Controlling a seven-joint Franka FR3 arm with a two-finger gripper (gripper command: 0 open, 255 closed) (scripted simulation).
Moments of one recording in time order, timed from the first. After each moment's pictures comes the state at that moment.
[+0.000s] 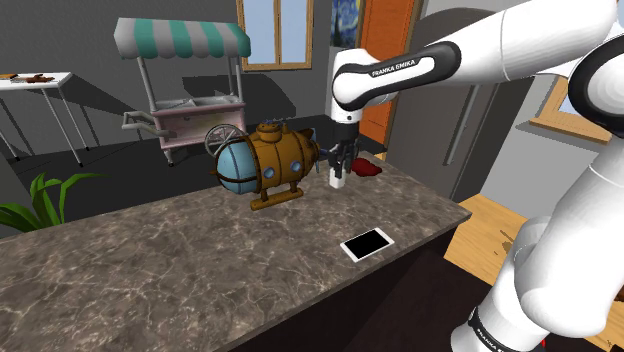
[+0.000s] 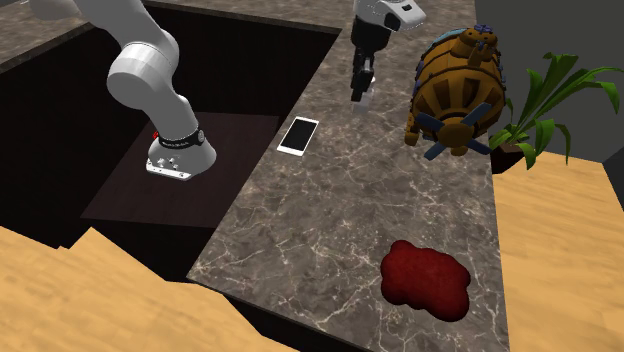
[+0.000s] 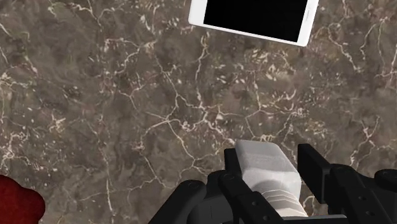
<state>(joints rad) 0.15 -0.08 -0.19 -2.05 0.01 1.88 -0.07</state>
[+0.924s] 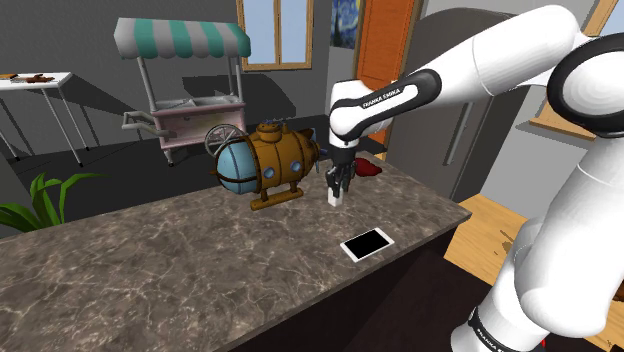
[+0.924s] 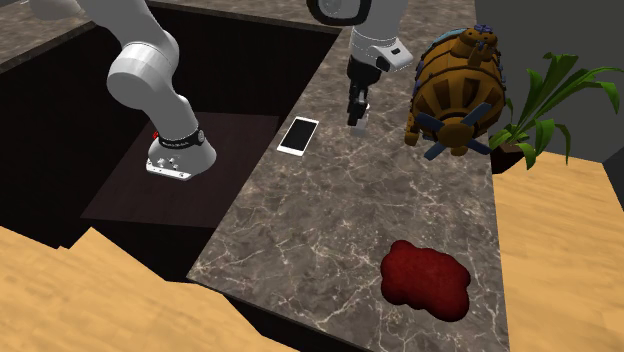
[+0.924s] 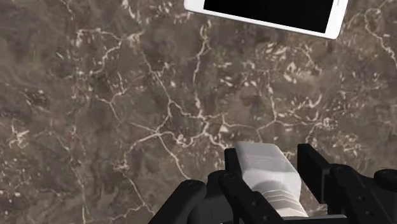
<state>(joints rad) 0.15 -0.01 -0.20 -2.17 0.03 2.06 -0.09</state>
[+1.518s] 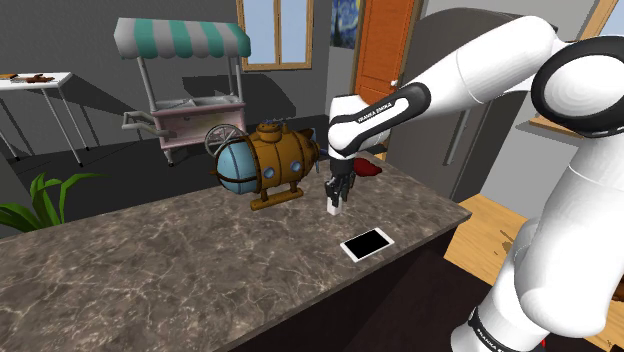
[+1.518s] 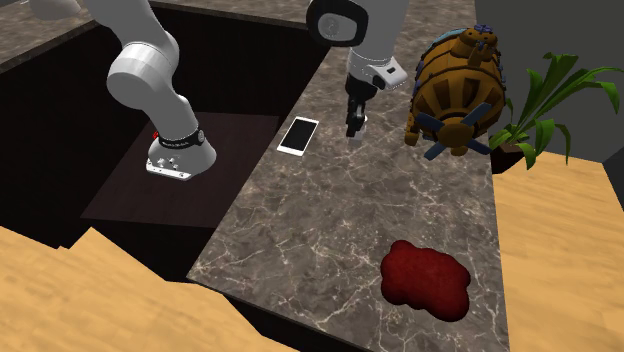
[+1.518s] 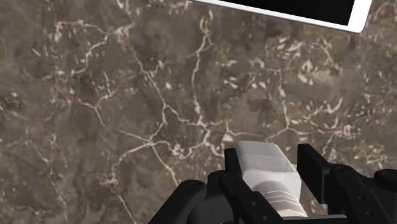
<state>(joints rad) 0.15 0.03 -0.20 -2.22 0.04 2.16 -0.10</state>
